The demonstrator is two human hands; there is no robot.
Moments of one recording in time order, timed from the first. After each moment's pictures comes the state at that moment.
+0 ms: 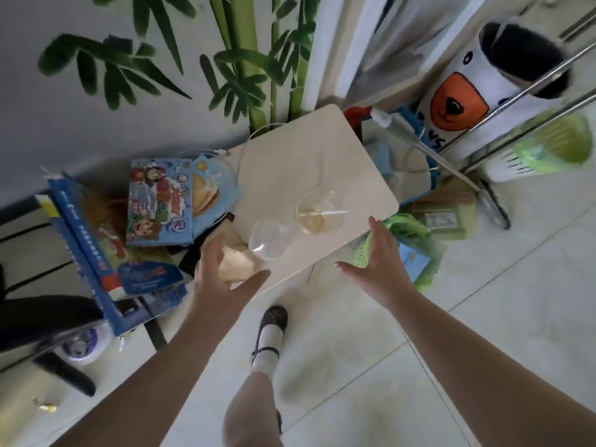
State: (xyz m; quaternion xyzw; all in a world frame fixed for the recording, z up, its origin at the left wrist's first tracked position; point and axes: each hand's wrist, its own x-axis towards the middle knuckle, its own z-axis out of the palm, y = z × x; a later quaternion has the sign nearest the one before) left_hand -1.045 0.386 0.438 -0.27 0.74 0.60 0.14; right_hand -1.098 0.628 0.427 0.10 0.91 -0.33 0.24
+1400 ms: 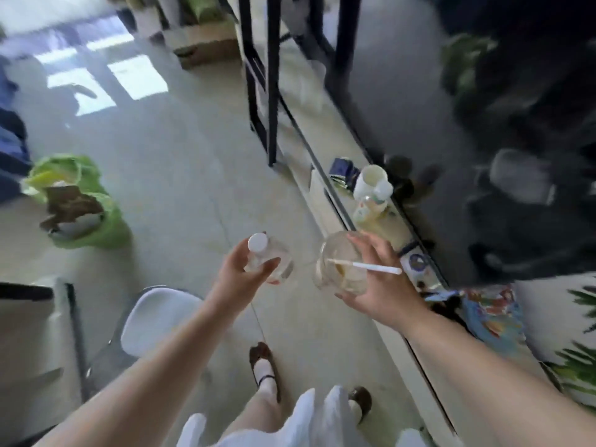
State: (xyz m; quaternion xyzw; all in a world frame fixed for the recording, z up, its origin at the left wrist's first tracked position) left_hand -0.583 0.391 0.673 -0.68 0.38 0.51 -0.37; right_hand -0.827 0.357 0.657 -0.80 0.52 -0.13 0.26
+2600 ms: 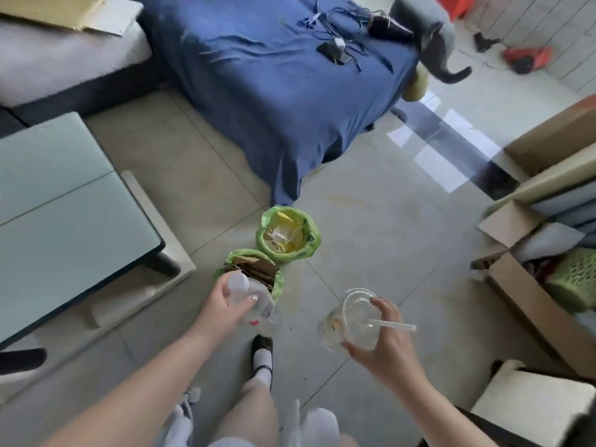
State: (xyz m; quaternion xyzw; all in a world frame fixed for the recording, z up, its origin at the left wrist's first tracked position) left_hand 0.066 0.194 0.614 -0.75 -0.18 0.23 -0.59; right_hand -0.011 -0.078 0.617 -0.92 0.15 0.12 0.34
